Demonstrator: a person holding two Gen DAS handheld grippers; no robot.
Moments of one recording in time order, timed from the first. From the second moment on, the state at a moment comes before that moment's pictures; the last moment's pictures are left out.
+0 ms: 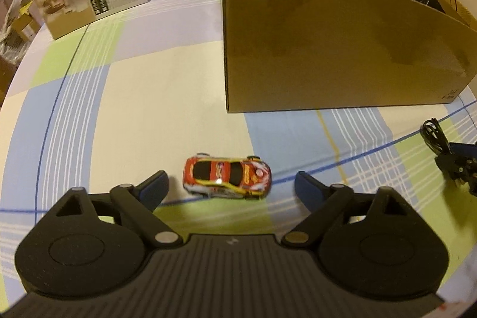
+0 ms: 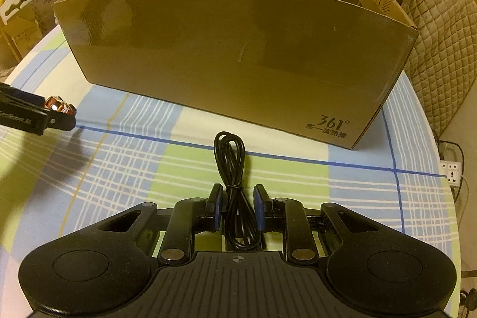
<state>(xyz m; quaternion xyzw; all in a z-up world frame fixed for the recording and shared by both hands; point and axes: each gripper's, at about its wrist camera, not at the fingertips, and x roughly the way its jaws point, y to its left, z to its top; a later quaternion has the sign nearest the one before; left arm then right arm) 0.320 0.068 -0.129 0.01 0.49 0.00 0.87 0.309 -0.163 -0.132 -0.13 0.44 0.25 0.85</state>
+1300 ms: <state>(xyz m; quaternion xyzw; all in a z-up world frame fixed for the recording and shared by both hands) 0.291 0.042 -0.128 -0.01 0.51 -0.01 0.86 0.287 -0.133 -0.137 -0.16 0.43 0.32 0.83</state>
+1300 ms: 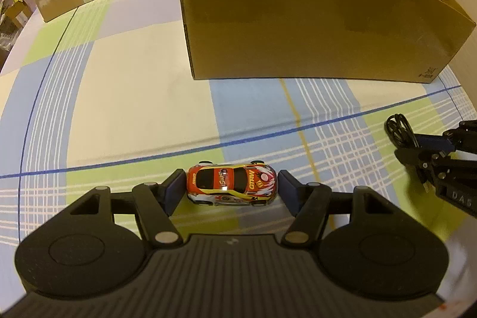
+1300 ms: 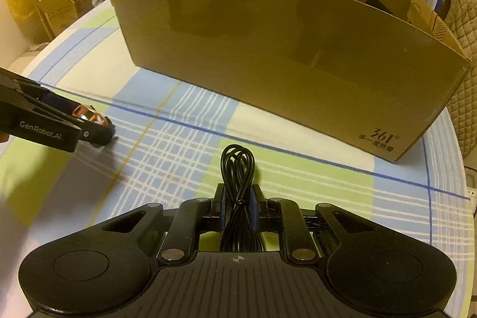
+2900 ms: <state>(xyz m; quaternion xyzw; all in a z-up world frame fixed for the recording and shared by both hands) 0.281 0.008 0.000 0.01 0.40 -0.05 0.92 0.279 -0.165 0.003 -0.01 0.31 0.37 0.87</state>
